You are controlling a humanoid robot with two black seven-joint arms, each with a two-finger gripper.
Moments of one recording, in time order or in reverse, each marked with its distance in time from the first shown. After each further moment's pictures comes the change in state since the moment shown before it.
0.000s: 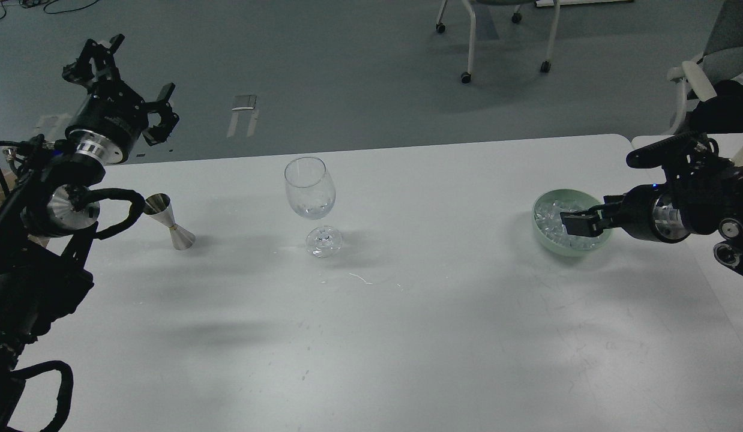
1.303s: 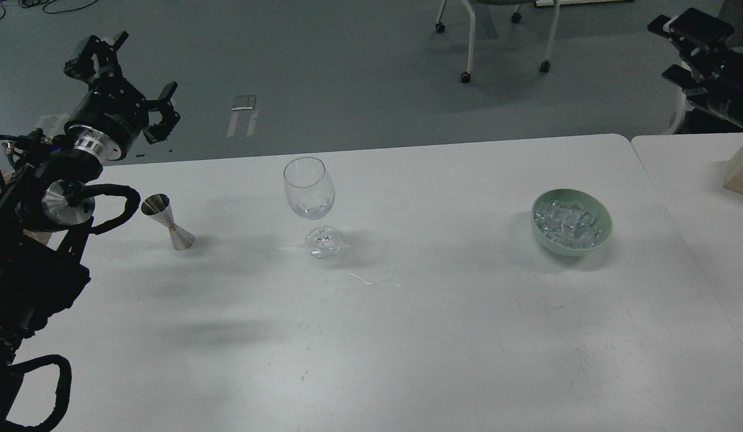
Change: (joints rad) left arm -0.027 0.004 -0.005 0.014 0.006 -0.033 0.040; right arm -0.099 0.073 0.742 -0.225 0.430 -0.019 0.007
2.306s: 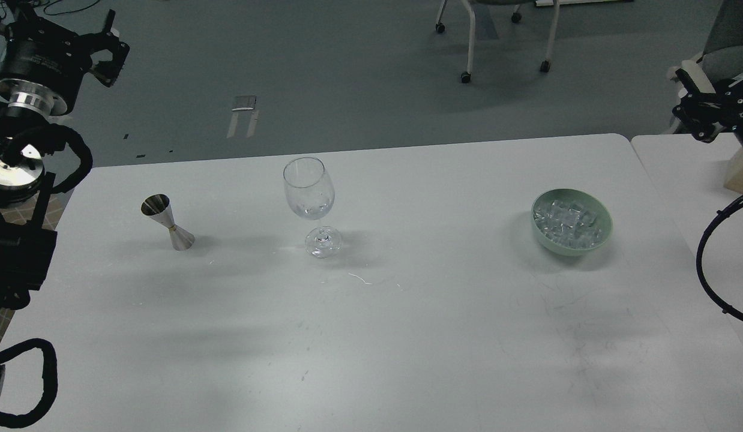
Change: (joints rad) left arm 0.004 0.032 -0.189 -0.152 -0.289 0.096 0.061; right arm -0.289 0.205 0.332 -0.013 1.112 -0.024 0.003
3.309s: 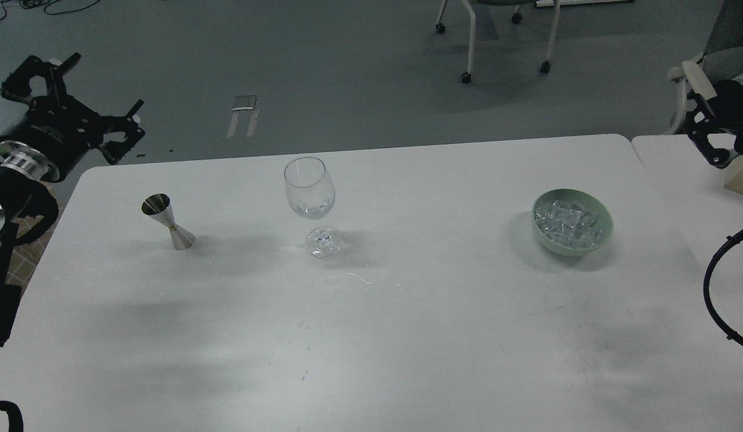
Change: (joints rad) left arm 0.181 0.055 -0.132 -0.195 -0.002 0.179 0.347; right arm -0.130 0.014 0.091 0.000 0.068 0.041 0.006
